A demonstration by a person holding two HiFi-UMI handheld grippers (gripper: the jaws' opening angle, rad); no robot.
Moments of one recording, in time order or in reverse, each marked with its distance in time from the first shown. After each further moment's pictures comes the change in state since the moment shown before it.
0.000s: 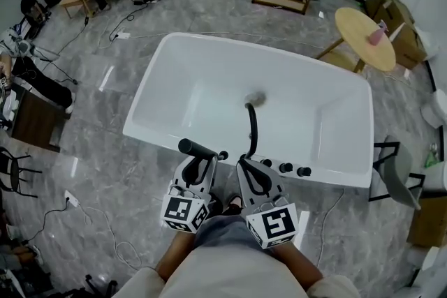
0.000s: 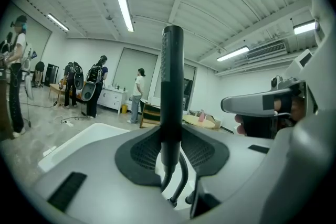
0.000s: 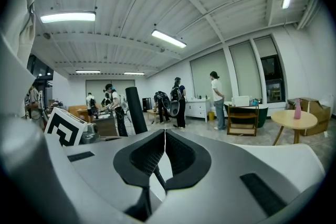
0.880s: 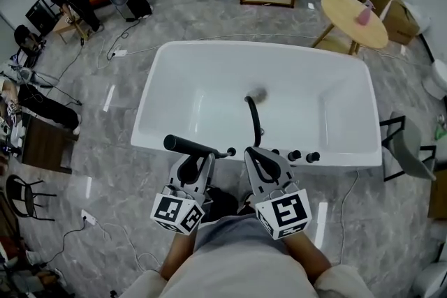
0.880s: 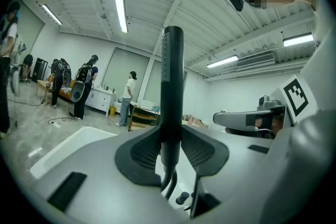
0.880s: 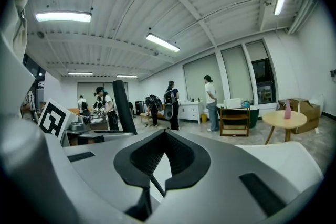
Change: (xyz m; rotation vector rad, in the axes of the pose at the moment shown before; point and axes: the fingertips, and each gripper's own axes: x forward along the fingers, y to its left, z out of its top) left arm -0.033 -0.005 0.043 -0.017 -0.041 -0.130; right arm -0.020 0.001 0.018 0.026 -0.031 -0.094
